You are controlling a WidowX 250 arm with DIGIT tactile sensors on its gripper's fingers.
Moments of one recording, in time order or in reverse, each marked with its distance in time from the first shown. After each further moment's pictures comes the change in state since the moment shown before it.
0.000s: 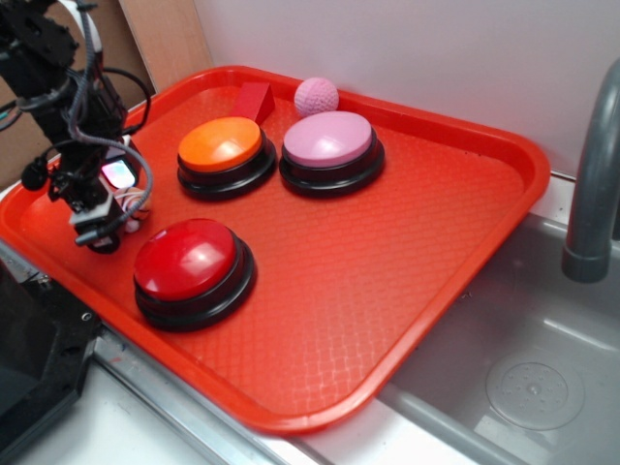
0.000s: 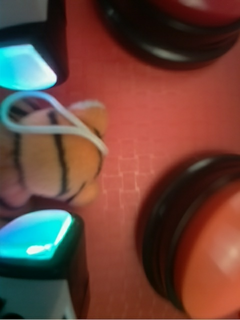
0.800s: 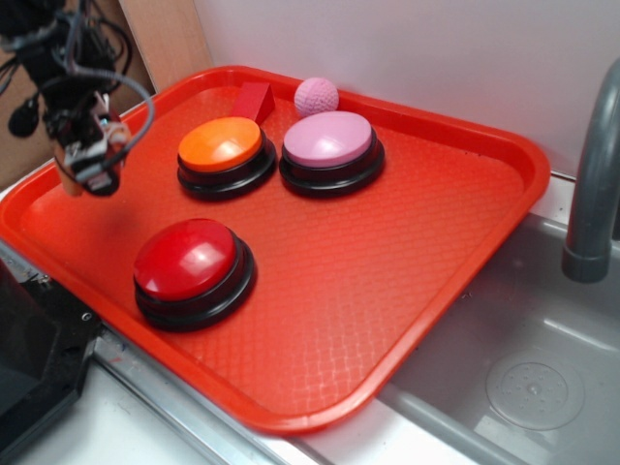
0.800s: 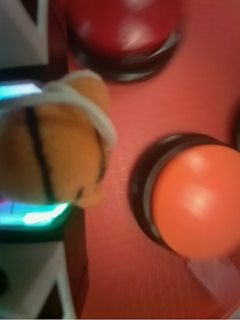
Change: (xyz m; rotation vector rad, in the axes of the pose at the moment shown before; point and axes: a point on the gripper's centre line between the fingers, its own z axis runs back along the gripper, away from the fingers) arm 0.030 -0.004 0.070 0.013 0.022 0.353
